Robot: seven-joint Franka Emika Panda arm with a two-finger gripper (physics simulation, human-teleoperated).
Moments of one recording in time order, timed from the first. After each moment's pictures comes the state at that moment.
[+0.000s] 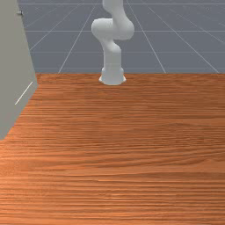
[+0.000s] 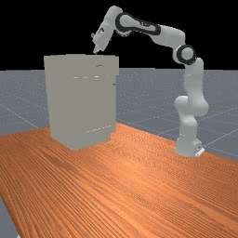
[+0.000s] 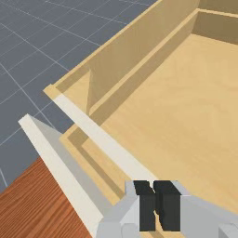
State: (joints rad) arm -0.32 -0.02 -0.42 -1.40 0.12 1.86 0.90
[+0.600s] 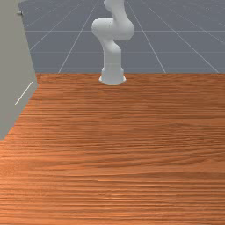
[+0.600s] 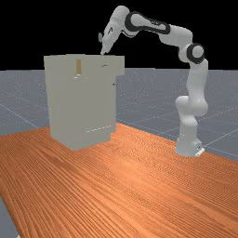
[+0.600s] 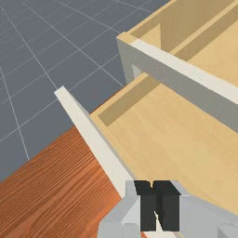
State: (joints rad) arm -0.38 -0.17 -0.22 -1.59 0.14 1.89 0.88
